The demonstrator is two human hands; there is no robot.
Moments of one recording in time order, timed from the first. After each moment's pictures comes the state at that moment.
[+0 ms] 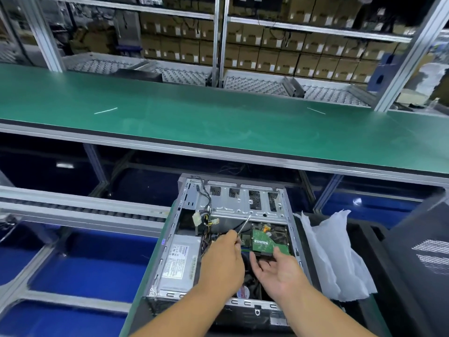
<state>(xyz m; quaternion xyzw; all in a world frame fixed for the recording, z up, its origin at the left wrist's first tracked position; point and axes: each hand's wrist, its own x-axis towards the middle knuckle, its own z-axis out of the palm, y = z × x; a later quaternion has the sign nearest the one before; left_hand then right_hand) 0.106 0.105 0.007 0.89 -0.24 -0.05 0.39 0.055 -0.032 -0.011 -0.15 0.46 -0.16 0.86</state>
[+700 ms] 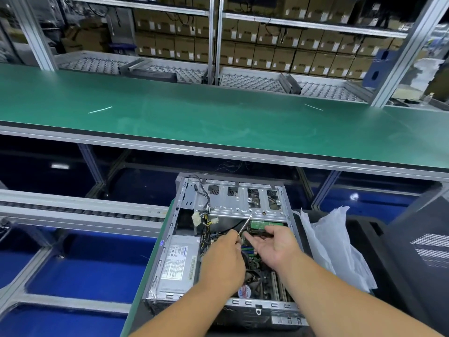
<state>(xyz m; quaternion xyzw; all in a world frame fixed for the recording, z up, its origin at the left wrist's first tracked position) 0.110 0.102 0.002 0.89 -0.25 -0.07 0.37 0.103 -0.064 -0.004 -0.17 0.43 -0.13 0.88</state>
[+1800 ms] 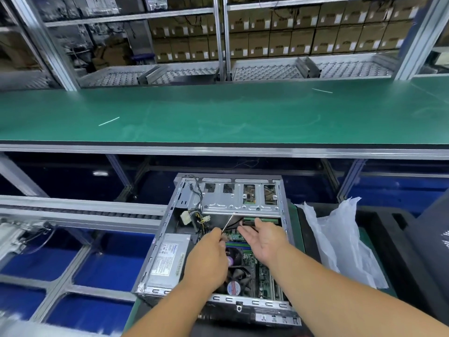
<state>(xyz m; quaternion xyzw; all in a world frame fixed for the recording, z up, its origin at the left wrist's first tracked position) 0.109 0.093 -0.003 0.94 -0.19 -0.06 0.29 0.113 -0.080 -0.033 -0.23 0.40 -0.10 0.88</state>
